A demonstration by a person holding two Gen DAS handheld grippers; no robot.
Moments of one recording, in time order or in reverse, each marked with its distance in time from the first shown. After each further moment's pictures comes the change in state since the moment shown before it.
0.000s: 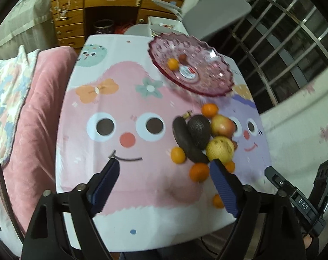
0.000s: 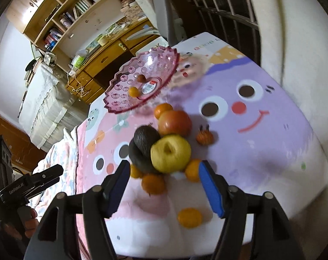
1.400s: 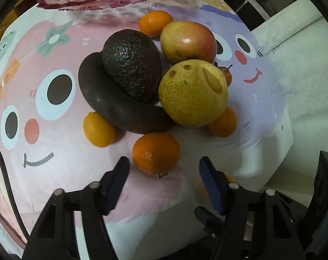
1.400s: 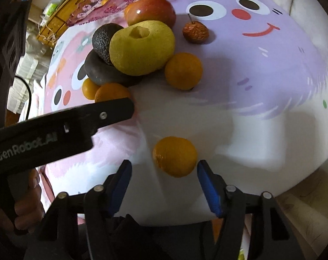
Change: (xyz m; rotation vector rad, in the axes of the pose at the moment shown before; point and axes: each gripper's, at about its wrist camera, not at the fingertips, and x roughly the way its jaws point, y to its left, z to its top) left arm 0.166 -0.099 -0.023 0.288 0.368 -0.025; right arm 0.099 -0.014 -0.064 -0.058 0.409 -0.180
